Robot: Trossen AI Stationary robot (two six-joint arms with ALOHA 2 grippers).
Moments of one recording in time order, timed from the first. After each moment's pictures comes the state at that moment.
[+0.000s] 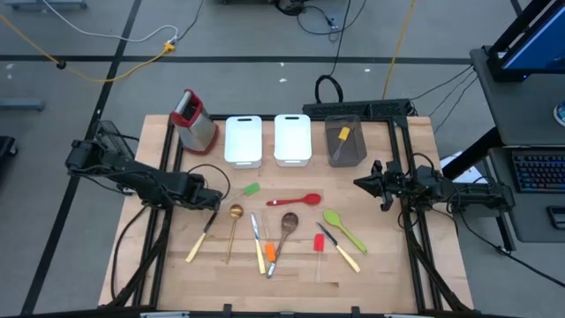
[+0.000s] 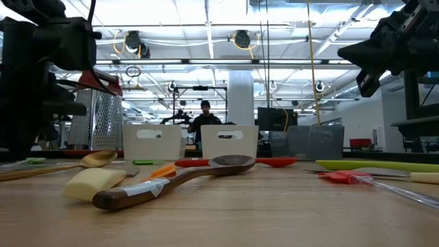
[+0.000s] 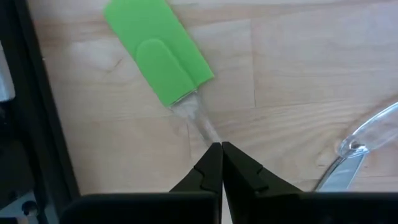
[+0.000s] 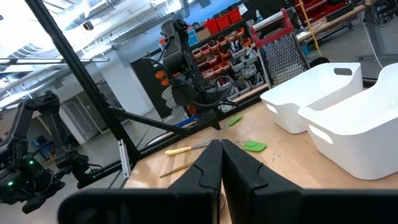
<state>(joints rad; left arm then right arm) -0.16 1.21 0.53 -0.97 -0.06 -1.64 -0.04 0.06 0.02 0.13 0.00 0.49</state>
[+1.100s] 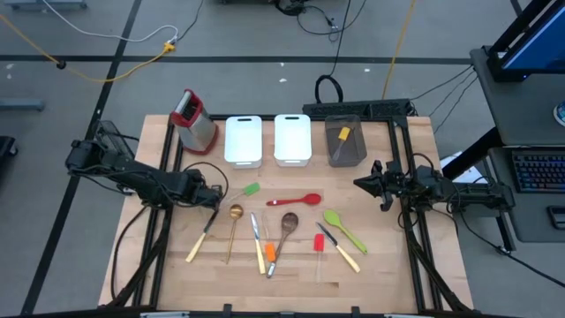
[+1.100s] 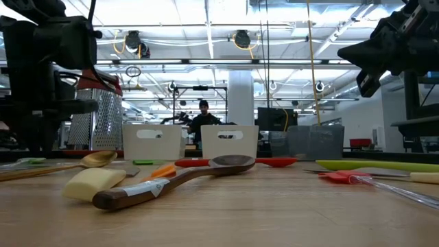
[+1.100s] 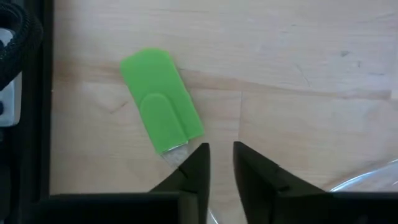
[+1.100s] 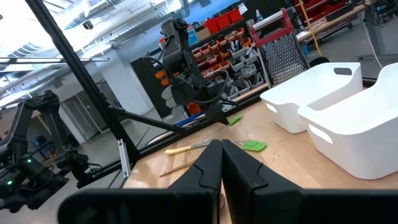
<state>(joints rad) -0.16 1.21 0.53 -0.97 -0.24 -1.82 -0.04 0.06 0.02 0.13 0.00 0.48</state>
